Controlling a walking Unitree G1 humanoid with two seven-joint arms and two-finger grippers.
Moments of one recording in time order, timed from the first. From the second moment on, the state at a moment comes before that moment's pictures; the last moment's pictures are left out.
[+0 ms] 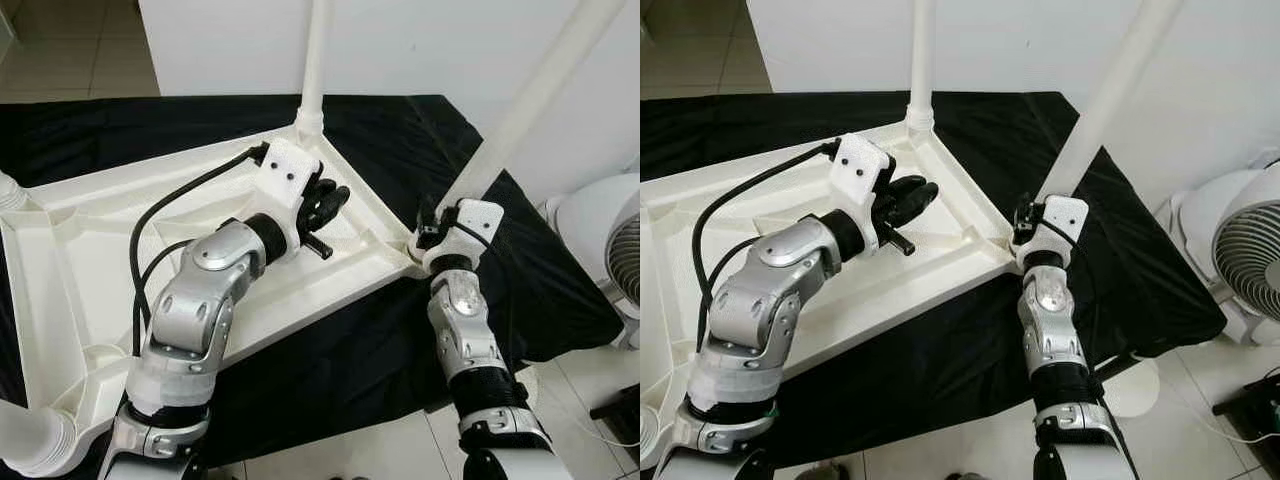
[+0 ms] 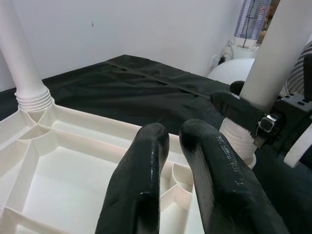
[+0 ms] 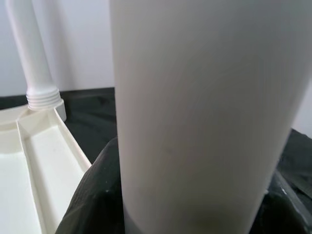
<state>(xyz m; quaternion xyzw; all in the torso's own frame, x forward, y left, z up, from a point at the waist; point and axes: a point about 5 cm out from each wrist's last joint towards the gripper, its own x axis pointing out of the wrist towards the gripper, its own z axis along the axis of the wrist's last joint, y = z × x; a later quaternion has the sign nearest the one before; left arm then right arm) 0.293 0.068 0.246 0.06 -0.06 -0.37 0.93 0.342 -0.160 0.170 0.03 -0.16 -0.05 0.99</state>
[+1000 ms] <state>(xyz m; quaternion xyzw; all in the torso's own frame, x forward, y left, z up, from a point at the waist) 0.308 0.020 0.271 0.02 -0.11 -0.45 0.89 0.360 -0.134 0.190 -0.10 -0.08 0.23 0.96</state>
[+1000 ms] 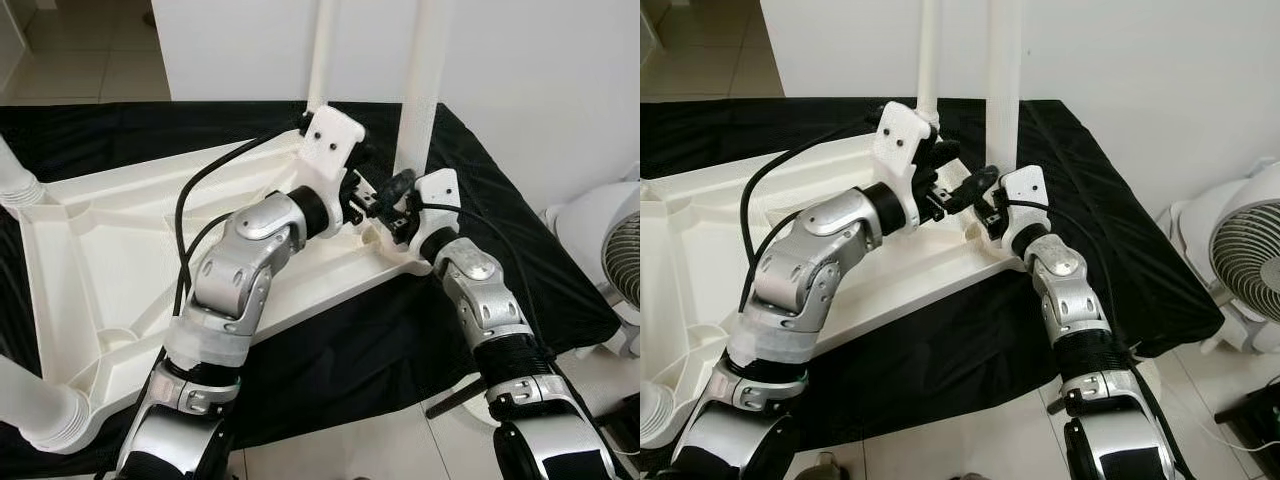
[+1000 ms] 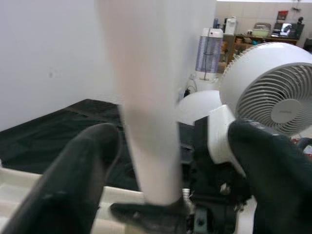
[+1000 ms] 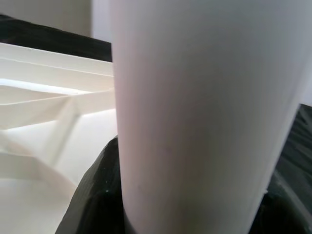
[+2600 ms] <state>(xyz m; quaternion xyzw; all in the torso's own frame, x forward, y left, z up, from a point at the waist) 0.324 0.020 0.297 -0.03 -0.10 -0.47 0.87 0.345 -0.119 0.188 -0.13 -0.11 0.38 0.91</state>
